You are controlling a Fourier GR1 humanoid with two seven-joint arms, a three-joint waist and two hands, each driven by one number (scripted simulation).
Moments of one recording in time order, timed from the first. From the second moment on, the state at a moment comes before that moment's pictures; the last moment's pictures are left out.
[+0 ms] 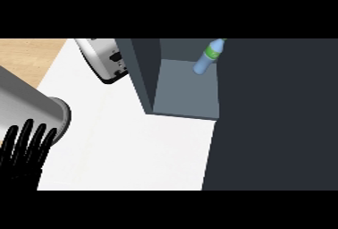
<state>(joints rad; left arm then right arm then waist) 0.30 0.65 -0.28 -1.87 0.92 -0.03 -0.55 0.85 -0.36 0.63 -2.49 0.02 0.50 -0.12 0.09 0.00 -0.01</state>
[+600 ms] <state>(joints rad) 0.33 0.72 -0.22 -1.89 0.95 -0.13 -0.54 0.71 -0.38 0.63 -2.49 0.00 0.49 -0.04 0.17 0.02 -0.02</state>
